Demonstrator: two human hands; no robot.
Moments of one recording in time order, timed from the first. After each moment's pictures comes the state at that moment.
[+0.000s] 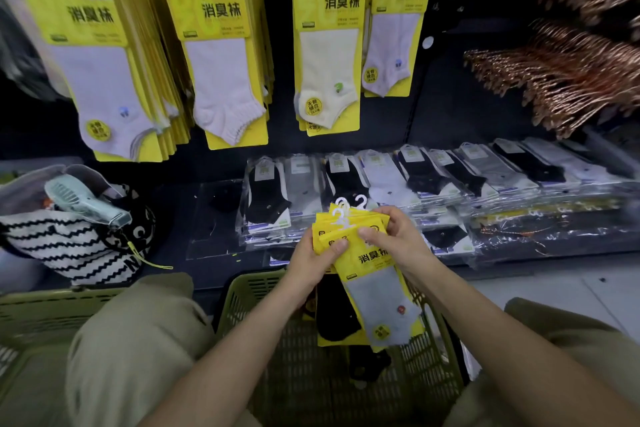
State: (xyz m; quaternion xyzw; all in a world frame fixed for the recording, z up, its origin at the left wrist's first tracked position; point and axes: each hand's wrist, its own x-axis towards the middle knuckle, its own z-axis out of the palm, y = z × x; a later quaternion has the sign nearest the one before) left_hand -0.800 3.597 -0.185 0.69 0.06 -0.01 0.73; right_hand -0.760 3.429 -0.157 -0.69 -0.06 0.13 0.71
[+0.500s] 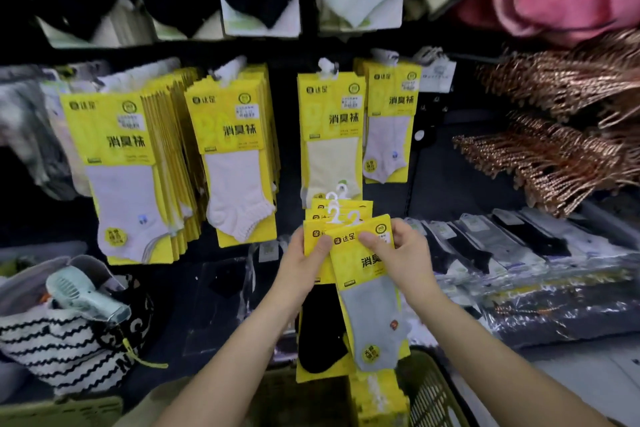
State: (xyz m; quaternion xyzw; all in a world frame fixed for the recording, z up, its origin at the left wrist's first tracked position) left_hand -0.734 3.626 -0.064 0.69 0.00 0.10 0.72; right_hand -0.705 3.465 -0.062 -0.73 -0.06 -0.09 0.68
